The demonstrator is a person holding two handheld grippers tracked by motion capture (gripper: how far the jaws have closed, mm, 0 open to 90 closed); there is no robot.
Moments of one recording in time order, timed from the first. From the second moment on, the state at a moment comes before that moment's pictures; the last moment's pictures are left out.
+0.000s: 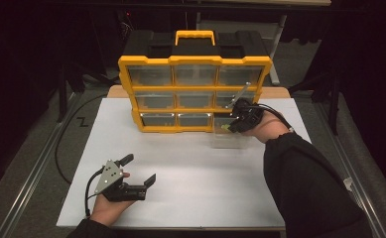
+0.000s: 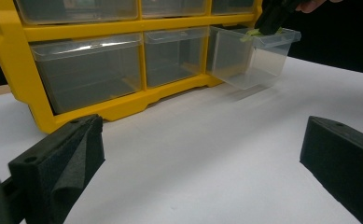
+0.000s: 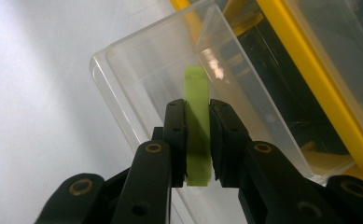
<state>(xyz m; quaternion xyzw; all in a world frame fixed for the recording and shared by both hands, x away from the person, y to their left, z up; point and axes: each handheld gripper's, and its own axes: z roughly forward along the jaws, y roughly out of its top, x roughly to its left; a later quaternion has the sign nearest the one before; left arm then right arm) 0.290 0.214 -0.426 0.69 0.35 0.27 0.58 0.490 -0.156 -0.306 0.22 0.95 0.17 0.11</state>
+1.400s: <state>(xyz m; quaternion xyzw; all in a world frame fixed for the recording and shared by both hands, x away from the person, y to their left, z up) 0.292 0.211 -0.427 0.69 0.35 0.26 0.57 0.440 -0.196 -0.295 0.27 0.94 0.20 0.11</state>
